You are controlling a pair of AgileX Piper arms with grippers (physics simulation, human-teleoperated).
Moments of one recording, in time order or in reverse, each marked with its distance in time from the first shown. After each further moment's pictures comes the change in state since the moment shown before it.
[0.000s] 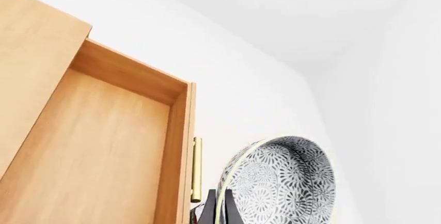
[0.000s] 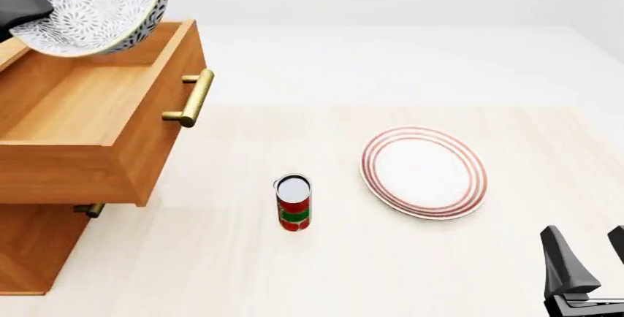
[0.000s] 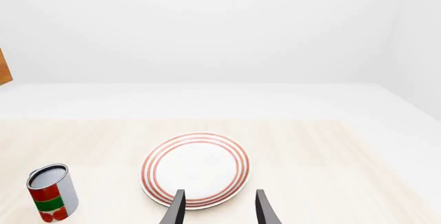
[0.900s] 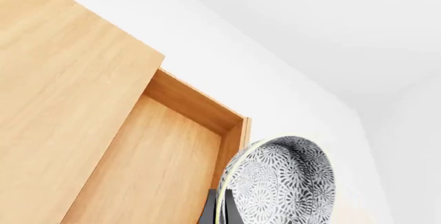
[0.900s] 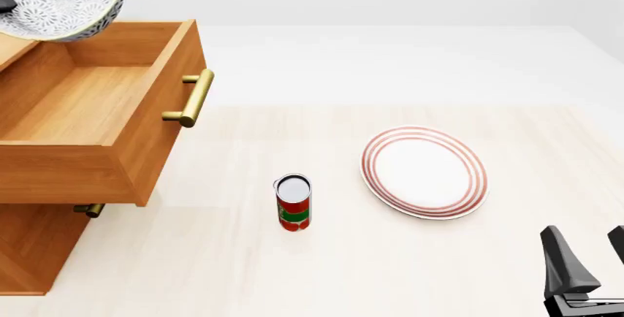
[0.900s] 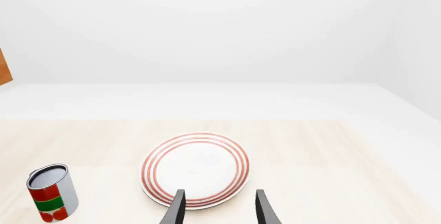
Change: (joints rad) left arm 0.235 0.111 -0.044 -0.016 0.040; right arm 0.000 0.000 0.000 0.000 0.000
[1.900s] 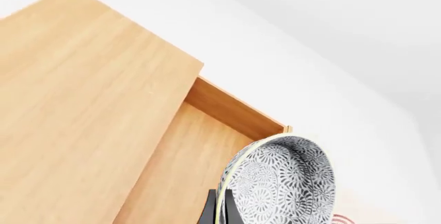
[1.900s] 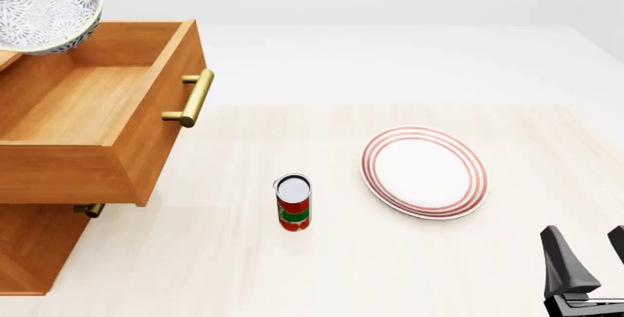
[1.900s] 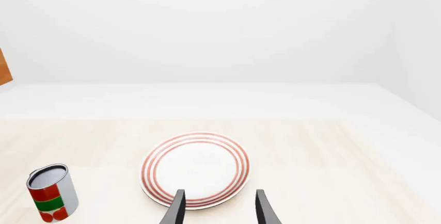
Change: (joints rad) left arm 0.124 0.050 -0.030 0.054 0.113; right arm 0.000 0.000 0.000 0.000 0.000
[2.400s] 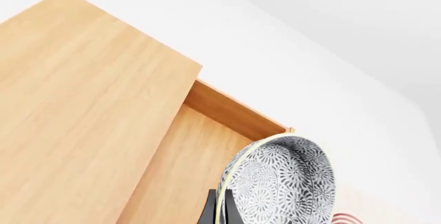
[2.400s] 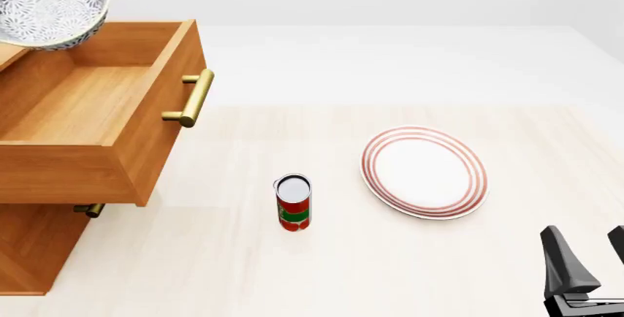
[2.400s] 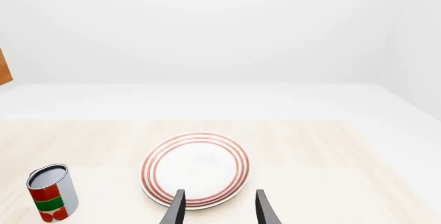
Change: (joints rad) left arm -0.004 0.059 -0.051 0.015 0.028; right arm 0.000 0.000 0.000 0.000 0.000
